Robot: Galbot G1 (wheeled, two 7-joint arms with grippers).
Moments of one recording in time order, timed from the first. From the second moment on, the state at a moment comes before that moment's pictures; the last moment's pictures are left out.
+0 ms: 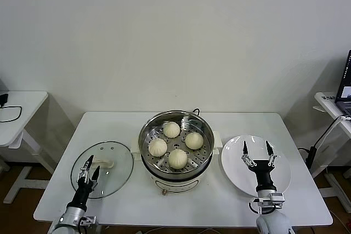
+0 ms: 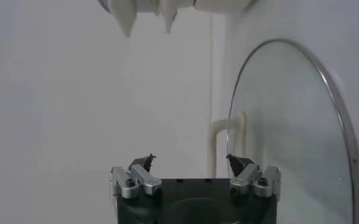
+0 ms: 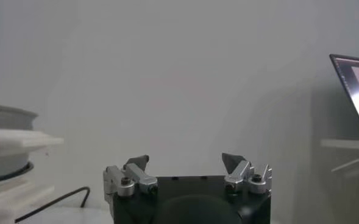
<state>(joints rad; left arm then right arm) 1.40 -1.22 -0.59 -1.48 1.25 -0.14 -0.41 -1.30 1.18 0.44 1.50 0.25 0.53 0.18</state>
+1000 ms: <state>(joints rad) 1.28 -1.23 -0.55 -1.40 1.26 -0.10 -0.37 -1.31 1.19 0.46 1.50 0.24 0.53 0.18</state>
